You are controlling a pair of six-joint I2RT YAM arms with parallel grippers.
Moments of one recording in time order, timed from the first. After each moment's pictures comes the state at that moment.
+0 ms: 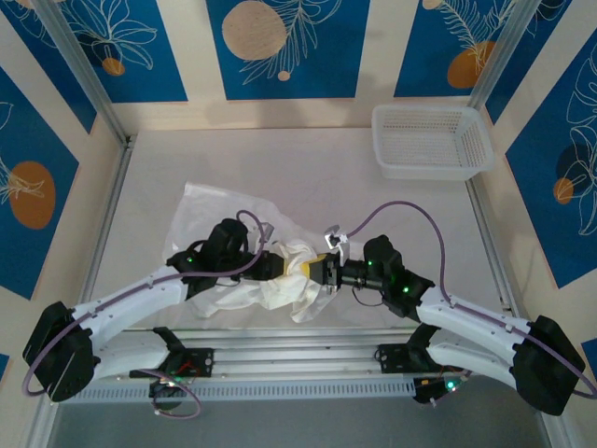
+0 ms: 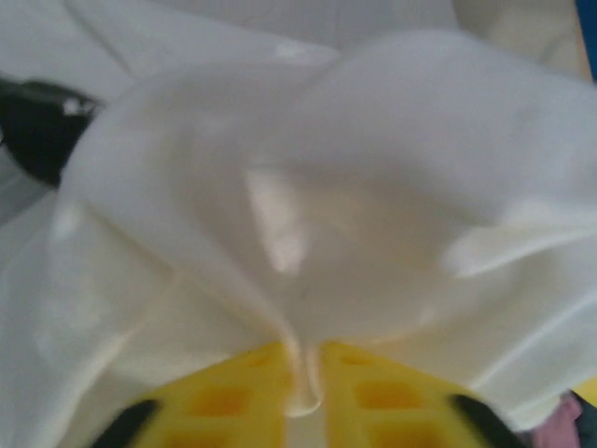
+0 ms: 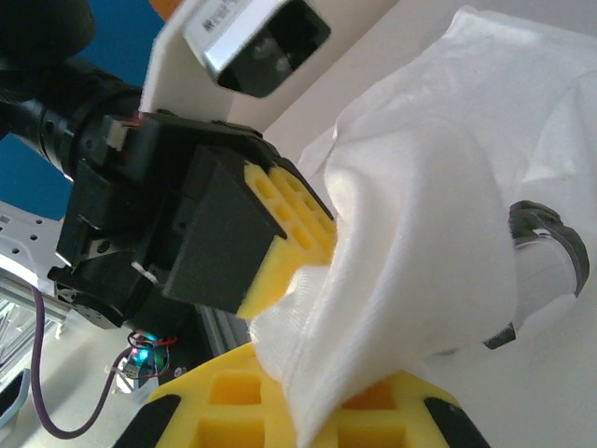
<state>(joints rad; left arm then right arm) -0.76 1.12 0.68 -0.23 0.41 -0.68 0.79 0.93 0.39 0.26 -0.43 0.51</state>
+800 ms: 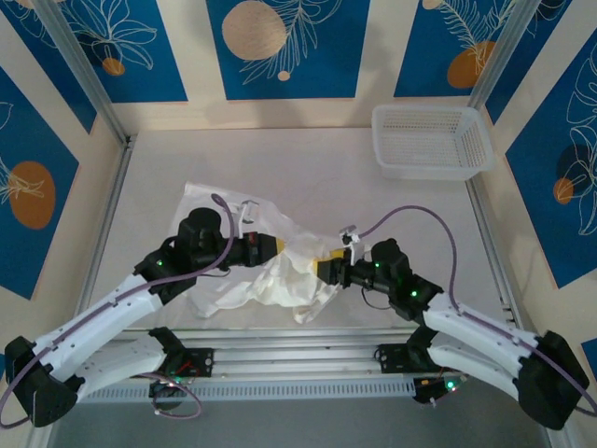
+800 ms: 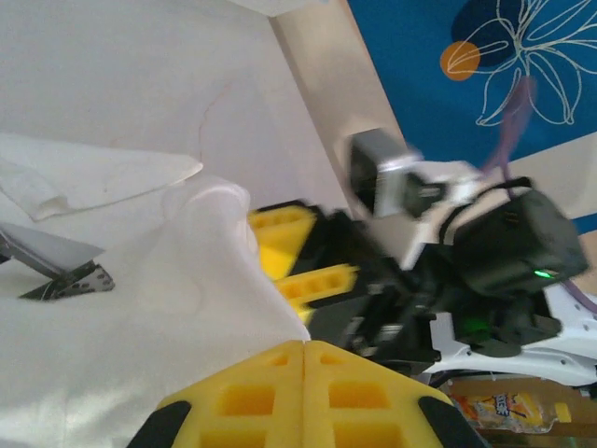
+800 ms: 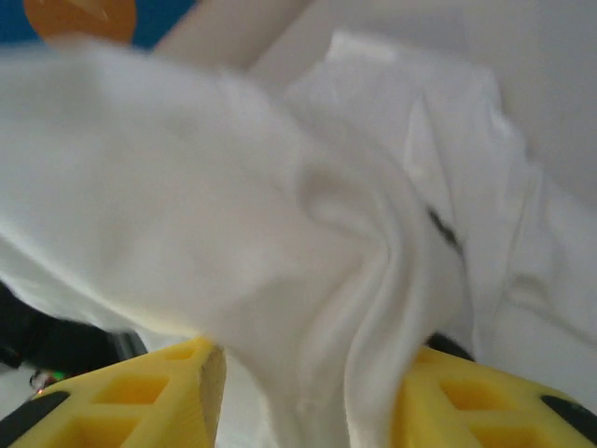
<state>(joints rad) -0.75 0.94 0.81 -0.27 0.43 -0.82 0.76 0.78 0.35 0.14 -0.25 0.48</state>
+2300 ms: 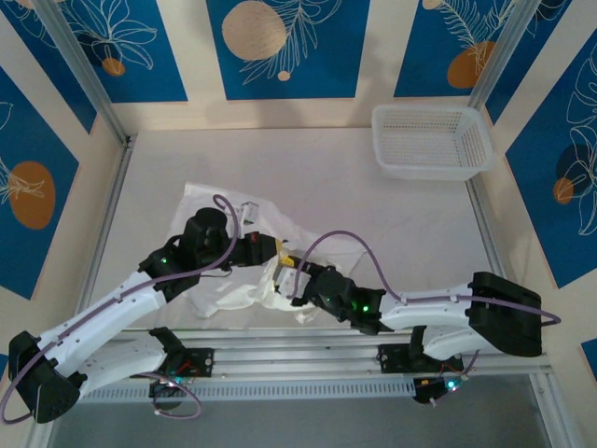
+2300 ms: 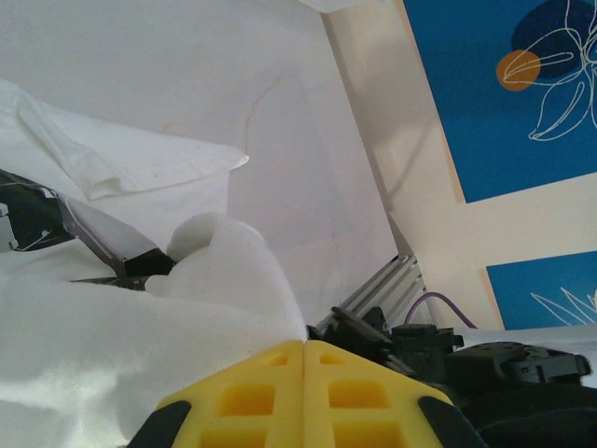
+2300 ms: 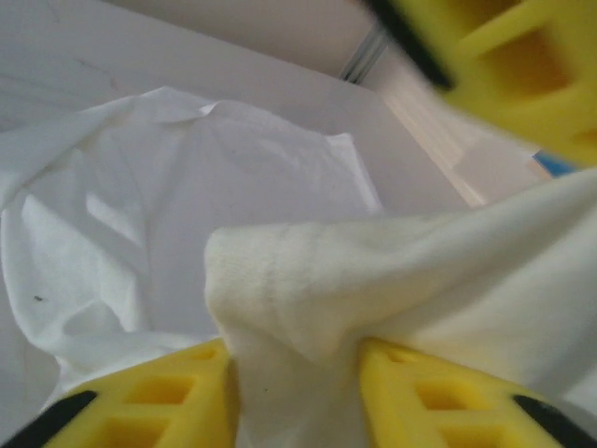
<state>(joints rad) -0.75 0.96 0.81 -0.31 0.37 -0.84 1.23 1.26 0.45 0.55 0.34 -0.45</state>
